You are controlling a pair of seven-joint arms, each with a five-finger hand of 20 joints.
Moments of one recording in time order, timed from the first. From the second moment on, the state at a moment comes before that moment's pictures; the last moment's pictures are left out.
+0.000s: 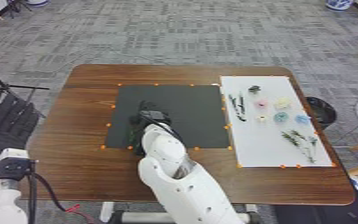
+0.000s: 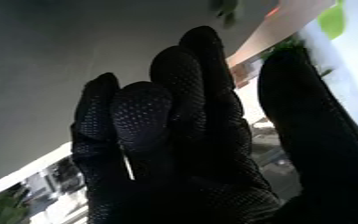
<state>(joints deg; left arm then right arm) 128.9 -61.1 -108.6 -118.5 17.8 10.0 22.1 -75.8 -98.5 47.6 -84.7 -142.6 -7.3 39.2</state>
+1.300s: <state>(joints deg) 128.4 -62.3 -107.6 -118.2 18.1 10.5 20.1 -76.8 -95.7 48.5 -91.8 -131.3 -11.6 36.9</state>
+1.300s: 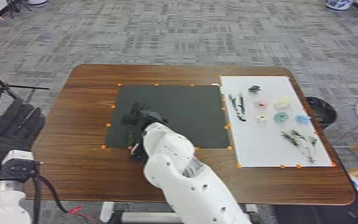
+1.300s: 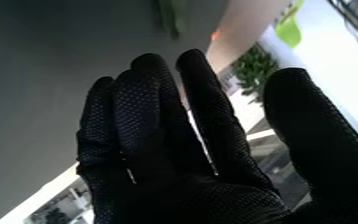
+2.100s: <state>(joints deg) 128.1 -62.0 -109.6 -118.9 19.8 8.4 20.1 -81.6 -69.4 68.7 -114.4 -125.6 -7.0 38.1</state>
